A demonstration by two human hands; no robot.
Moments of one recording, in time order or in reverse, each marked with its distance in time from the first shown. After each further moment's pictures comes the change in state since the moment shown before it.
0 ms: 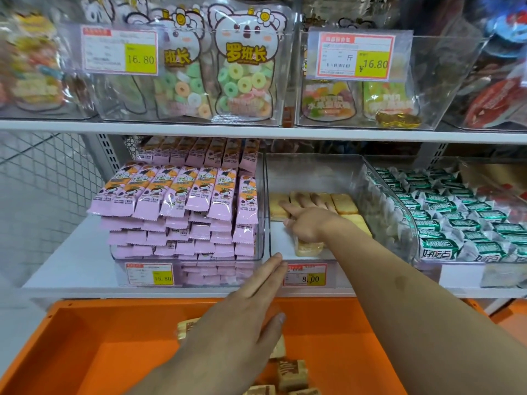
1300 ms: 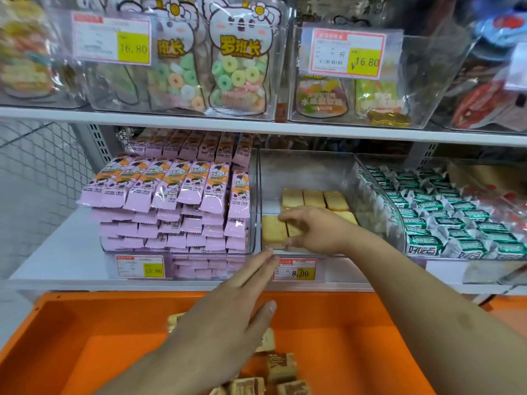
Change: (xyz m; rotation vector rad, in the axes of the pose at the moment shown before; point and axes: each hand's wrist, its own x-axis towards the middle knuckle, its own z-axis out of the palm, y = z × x) left_hand -0.003 -0.003 0.000 -0.053 0.081 0.046; right_hand -0.044 0.028 0.000 0.170 0.078 -0.260
